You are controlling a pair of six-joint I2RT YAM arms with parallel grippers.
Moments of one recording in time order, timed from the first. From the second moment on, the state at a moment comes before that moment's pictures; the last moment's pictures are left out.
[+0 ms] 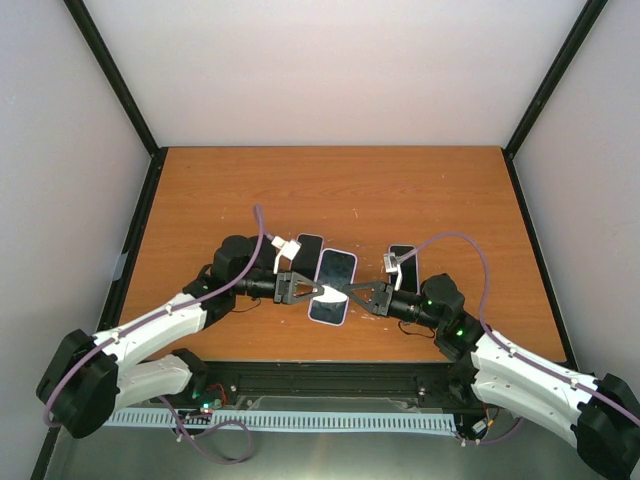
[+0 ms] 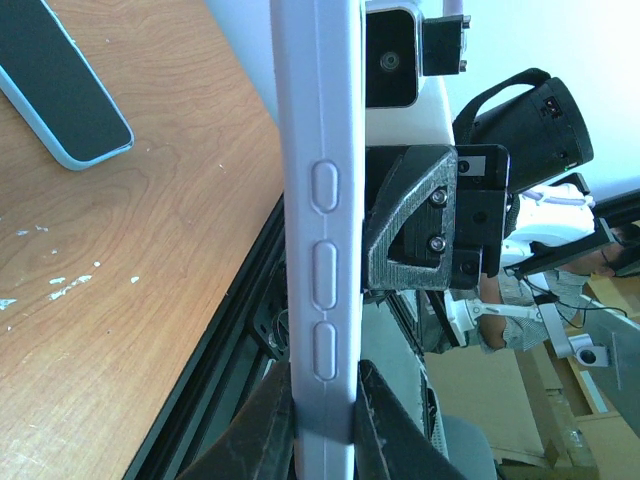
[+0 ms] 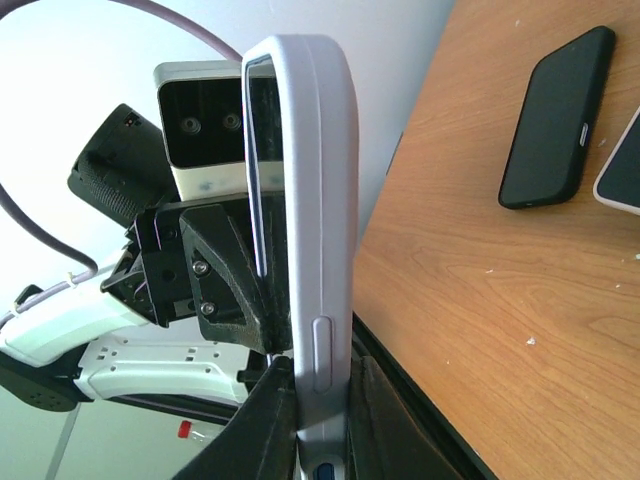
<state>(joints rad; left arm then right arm) -0.63 1.08 0.50 0.25 0.94 -0.79 0.76 0.76 0.25 0.42 -0.48 1.11</state>
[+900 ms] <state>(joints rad) -0.63 1.00 0.61 -0.15 0.44 -0.61 0.61 1.06 0.49 0.01 -0.40 0.82</state>
